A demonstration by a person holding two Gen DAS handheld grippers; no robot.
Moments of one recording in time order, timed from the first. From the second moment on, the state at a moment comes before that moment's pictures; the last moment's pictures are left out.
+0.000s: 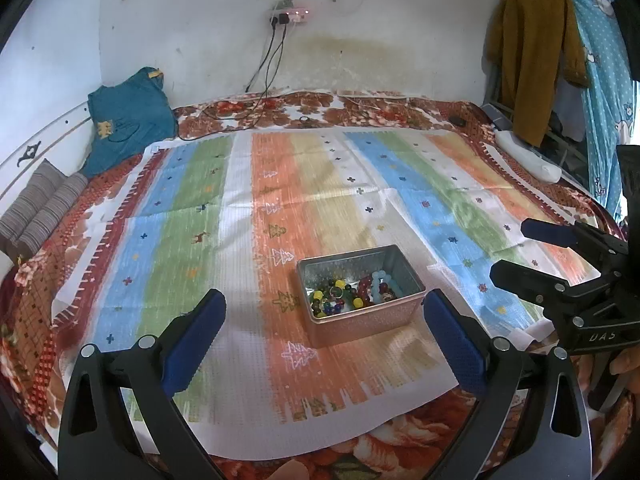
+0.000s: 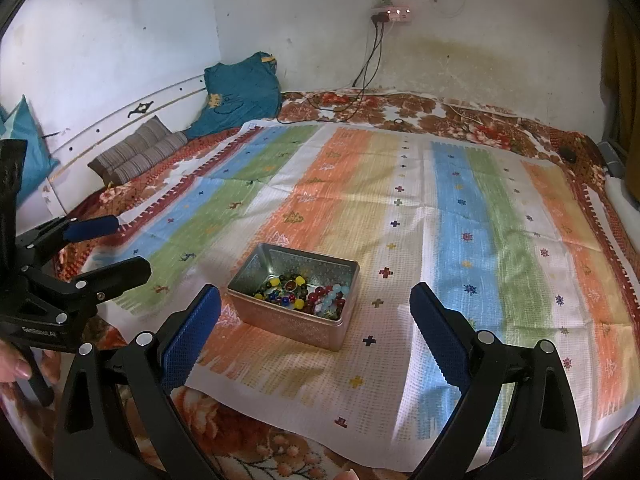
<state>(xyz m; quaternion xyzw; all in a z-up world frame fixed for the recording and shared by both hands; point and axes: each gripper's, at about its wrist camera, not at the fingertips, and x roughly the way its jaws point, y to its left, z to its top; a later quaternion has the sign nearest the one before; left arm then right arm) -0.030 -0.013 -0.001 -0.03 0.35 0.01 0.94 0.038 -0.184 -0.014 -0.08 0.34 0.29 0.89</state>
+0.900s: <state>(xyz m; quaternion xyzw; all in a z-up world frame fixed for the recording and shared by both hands) -0.033 -0.017 0.009 -0.02 0.33 0.00 0.94 0.031 -0.190 -0.009 -0.07 0.32 0.29 0.90</state>
